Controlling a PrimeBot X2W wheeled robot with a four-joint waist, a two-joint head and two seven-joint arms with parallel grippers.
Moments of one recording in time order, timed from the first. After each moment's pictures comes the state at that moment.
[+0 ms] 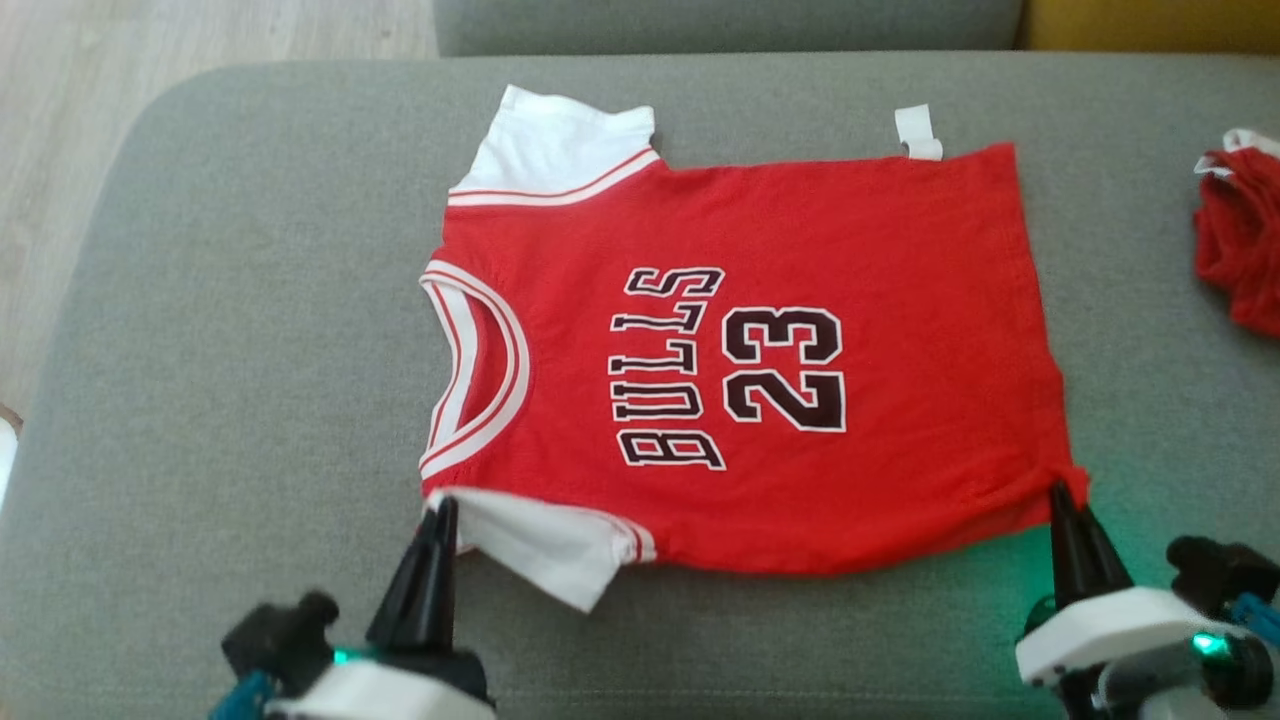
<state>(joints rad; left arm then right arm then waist) 0.18 0.06 -0.27 0.03 -0.42 -0.05 -0.25 0.04 -0.04 -0.08 0.30 0.31 0.12 -0.06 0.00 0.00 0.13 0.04</state>
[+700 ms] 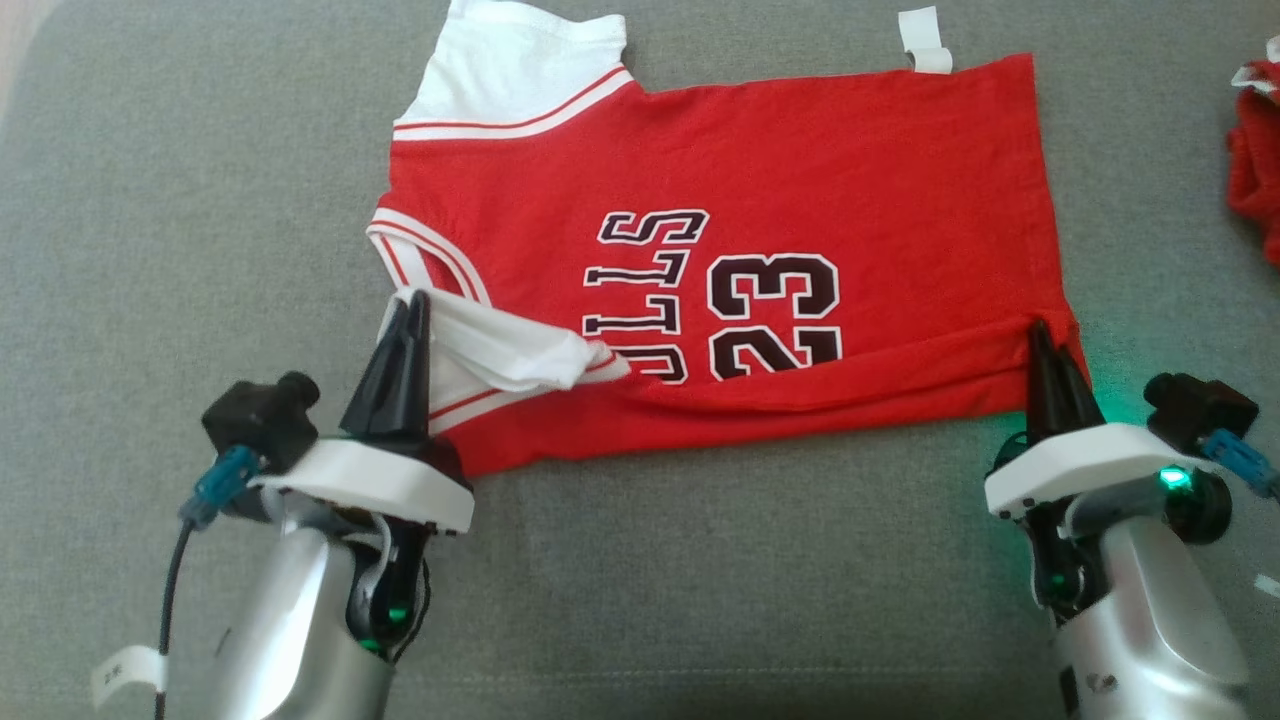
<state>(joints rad) -0.26 0.05 -0.23 0.31 -0.38 -0.09 -0.25 -0.31 -0.04 -0.06 0.55 0.33 0.12 -0.13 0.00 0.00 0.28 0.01</state>
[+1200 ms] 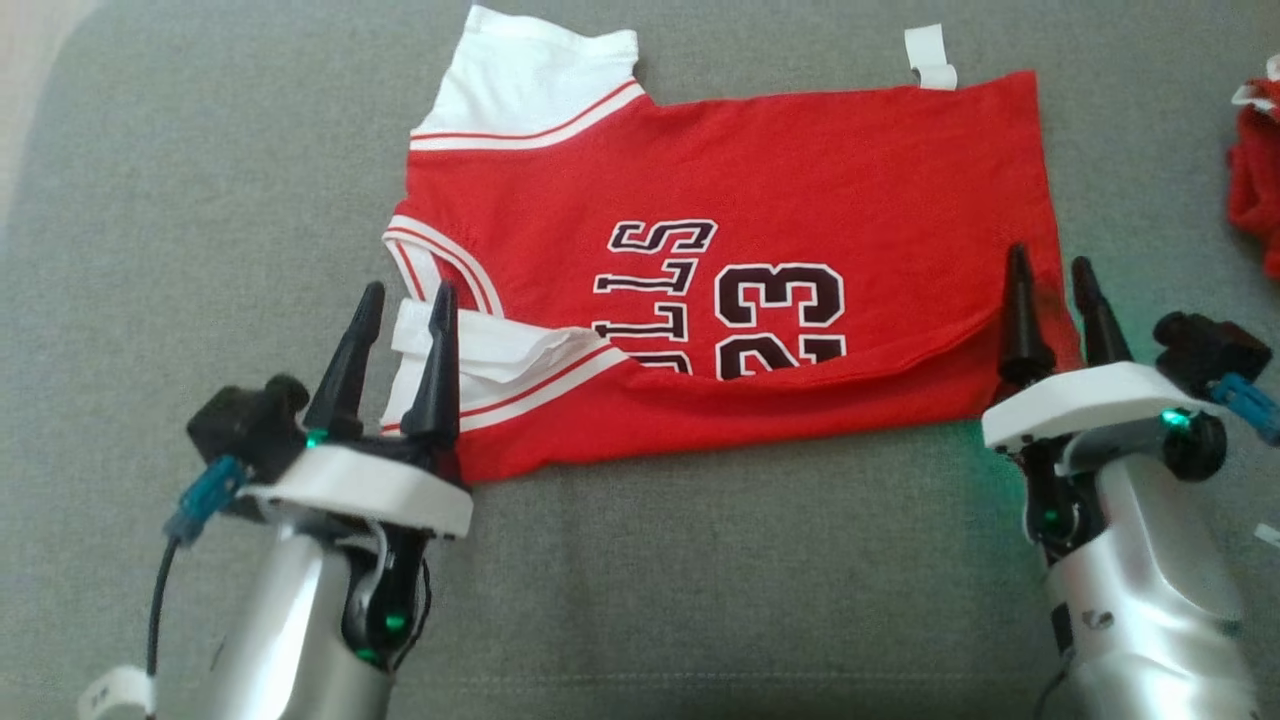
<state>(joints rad) -0.25 0.04 -0.22 0.26 -0.38 -0.10 -0.25 -0.44 -0.05 -0.04 0.64 0.37 0.12 -0.18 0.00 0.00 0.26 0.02</state>
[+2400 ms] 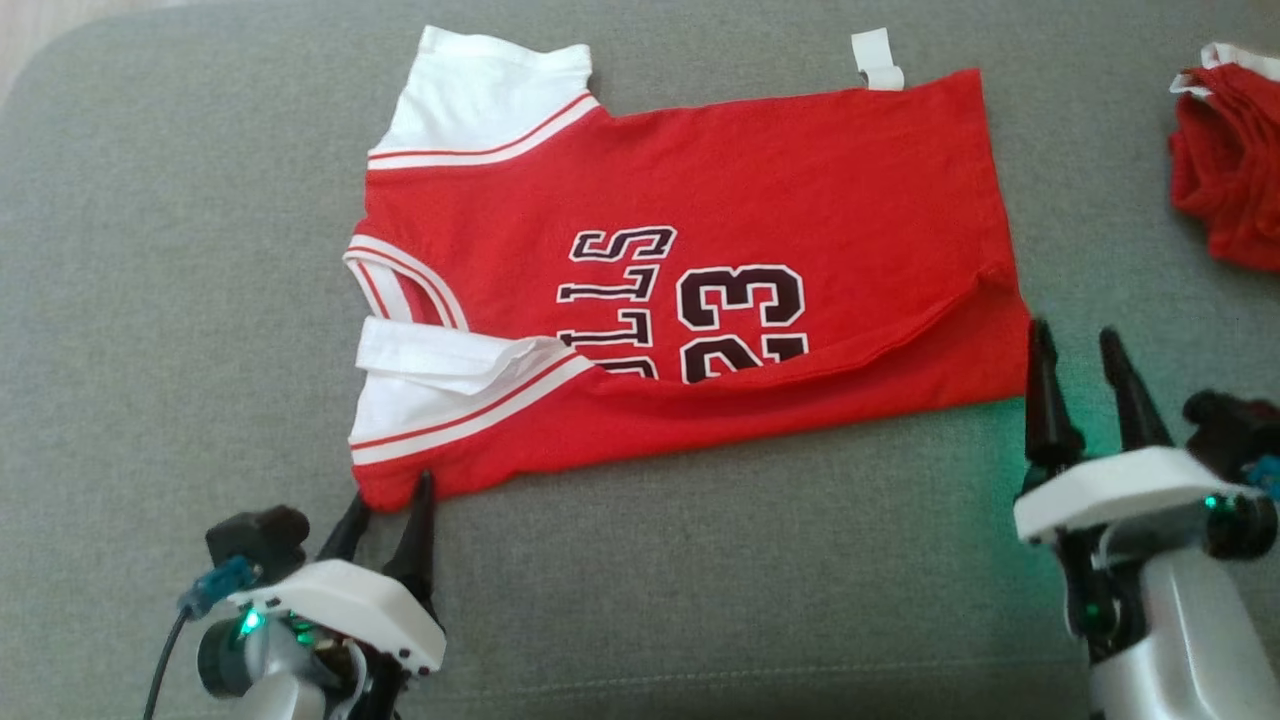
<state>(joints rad) -0.03 0.08 -0.19 0.28 -0.46 0.01 -0.02 -0.18 -0.05 -0.08 0.30 0.31 0.12 -0.05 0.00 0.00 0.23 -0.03</state>
